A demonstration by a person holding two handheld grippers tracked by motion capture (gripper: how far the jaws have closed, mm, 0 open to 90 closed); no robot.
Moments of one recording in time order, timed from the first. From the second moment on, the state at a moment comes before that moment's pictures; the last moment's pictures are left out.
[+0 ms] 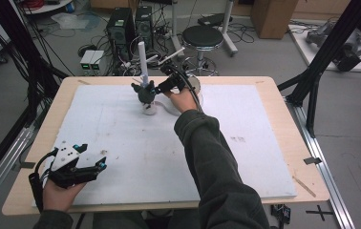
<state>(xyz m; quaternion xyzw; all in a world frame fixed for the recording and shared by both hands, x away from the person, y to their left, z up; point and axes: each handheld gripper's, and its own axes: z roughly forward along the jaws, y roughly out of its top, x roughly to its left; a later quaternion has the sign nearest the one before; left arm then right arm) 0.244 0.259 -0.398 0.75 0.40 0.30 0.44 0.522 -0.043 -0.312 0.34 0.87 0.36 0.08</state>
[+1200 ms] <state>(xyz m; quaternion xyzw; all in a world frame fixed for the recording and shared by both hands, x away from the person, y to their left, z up) 0.244 0.255 -0.399 0.75 0.39 0.29 0.44 0.493 -0.099 -0.322 0.33 0.84 0.42 0.06</state>
